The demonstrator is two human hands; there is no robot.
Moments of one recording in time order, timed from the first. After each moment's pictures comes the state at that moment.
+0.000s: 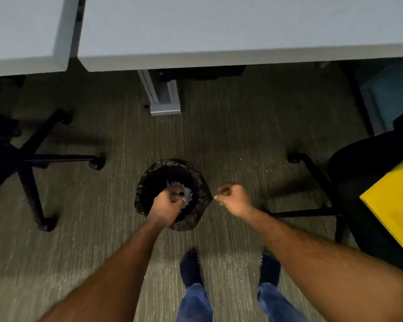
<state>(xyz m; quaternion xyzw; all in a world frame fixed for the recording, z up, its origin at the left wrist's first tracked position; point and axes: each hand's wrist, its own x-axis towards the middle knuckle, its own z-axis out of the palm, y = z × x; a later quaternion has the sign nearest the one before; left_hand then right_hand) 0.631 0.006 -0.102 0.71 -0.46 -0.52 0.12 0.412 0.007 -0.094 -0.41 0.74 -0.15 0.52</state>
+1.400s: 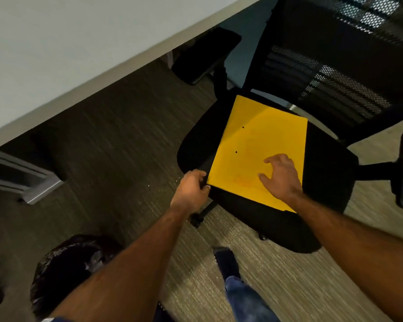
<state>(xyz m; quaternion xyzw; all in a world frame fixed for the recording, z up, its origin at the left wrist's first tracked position) 0.194 0.014 -0.037 0.40 -0.79 -0.47 -0.01 -0.021 0.182 -0.032 -0.34 0.92 -0.12 0.15</state>
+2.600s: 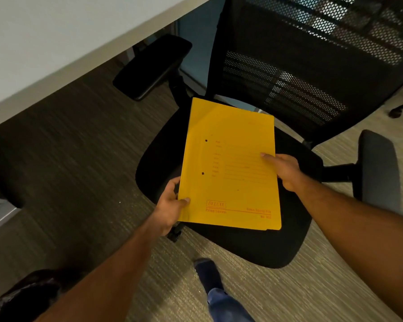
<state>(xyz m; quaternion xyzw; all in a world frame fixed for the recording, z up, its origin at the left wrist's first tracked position) 0.133 0.030 -0.045 0.41 -0.56 -0.72 -0.03 -0.151 0.215 -0.033 0.06 0.80 -0.47 0.37</state>
